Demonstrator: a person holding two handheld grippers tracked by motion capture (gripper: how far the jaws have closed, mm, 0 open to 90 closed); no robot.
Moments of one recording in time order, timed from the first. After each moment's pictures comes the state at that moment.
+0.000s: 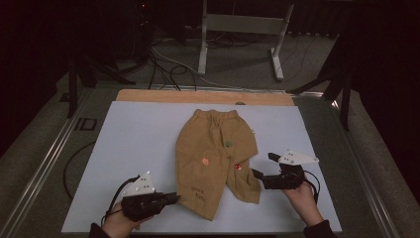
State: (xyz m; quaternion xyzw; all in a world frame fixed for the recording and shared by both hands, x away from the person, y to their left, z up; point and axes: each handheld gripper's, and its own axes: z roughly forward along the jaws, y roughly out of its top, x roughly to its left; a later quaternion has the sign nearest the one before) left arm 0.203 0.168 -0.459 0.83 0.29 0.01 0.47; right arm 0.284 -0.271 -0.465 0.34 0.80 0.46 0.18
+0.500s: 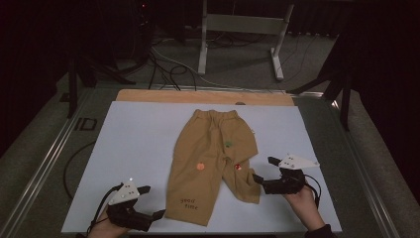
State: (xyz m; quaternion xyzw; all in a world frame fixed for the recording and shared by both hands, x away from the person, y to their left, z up) left arm 0.205 0.199 -0.484 0.83 0.33 0.08 0.44; right arm 0.272 -0.271 -0.467 0.34 0.80 0.46 0.18
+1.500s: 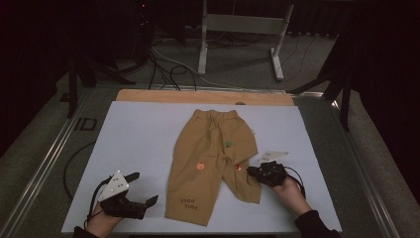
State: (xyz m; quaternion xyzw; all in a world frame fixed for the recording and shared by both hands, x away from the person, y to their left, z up) left arm 0.218 0.219 -0.487 0.79 0.34 0.16 0.48; right arm 0.317 -0.245 -0.519 0.34 0.86 0.35 0.13
